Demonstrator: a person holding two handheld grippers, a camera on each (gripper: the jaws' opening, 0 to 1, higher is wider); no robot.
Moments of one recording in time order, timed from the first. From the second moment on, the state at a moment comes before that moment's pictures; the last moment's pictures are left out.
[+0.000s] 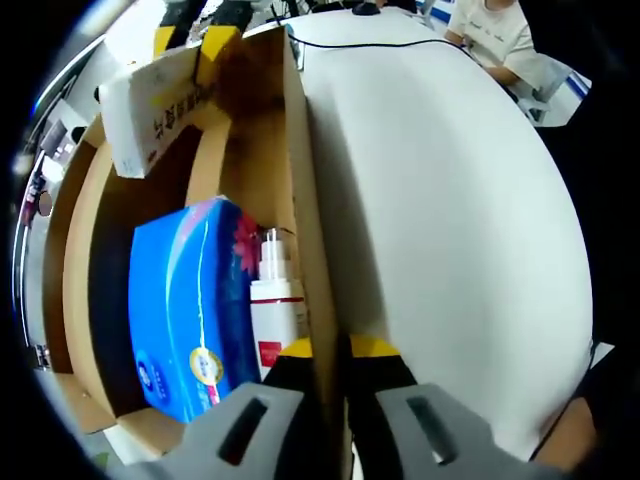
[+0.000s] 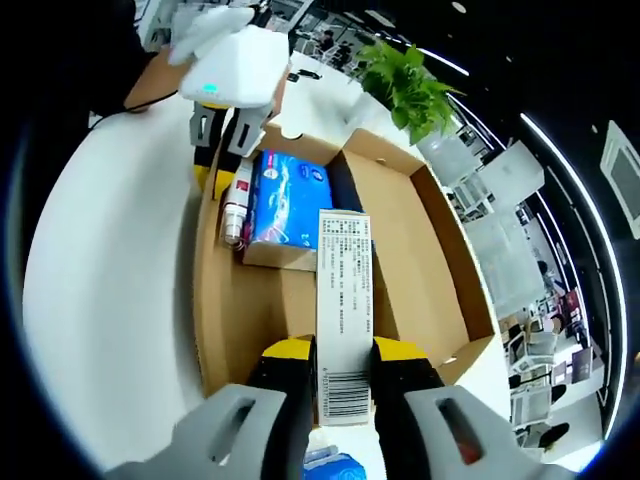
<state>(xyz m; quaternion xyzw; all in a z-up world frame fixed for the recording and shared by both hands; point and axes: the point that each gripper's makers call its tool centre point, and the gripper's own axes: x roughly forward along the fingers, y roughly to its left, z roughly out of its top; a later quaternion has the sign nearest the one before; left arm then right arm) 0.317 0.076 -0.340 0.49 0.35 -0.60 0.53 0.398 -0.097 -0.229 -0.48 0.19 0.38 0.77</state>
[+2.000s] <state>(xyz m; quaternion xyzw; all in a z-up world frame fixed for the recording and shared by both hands) 0.318 0.076 -0.341 0.47 0.36 -0.59 0.54 0.341 -0.296 -0.156 -0.53 0.17 0.14 0.82</state>
